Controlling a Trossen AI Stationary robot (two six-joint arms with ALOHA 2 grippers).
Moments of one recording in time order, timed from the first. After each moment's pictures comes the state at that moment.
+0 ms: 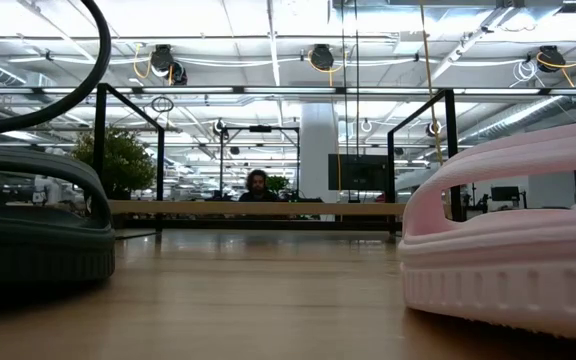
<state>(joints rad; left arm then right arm) -0.90 2.08 1.46 -1.51 -0.14 -1.52 0.72 1.68 1.02 0.47 0.61 -0.35</state>
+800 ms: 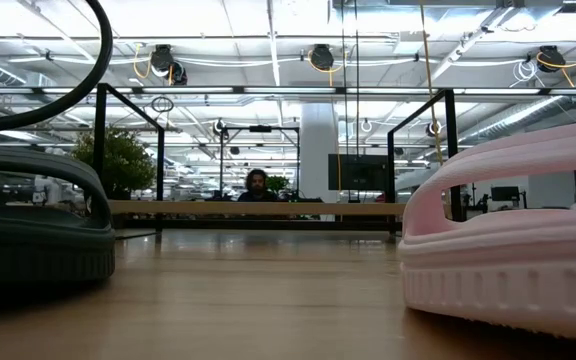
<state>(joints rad) -0.90 2.08 1.46 -1.52 -0.16 -1.52 0.72 1.68 1.02 0.47 0.61 -0.35</state>
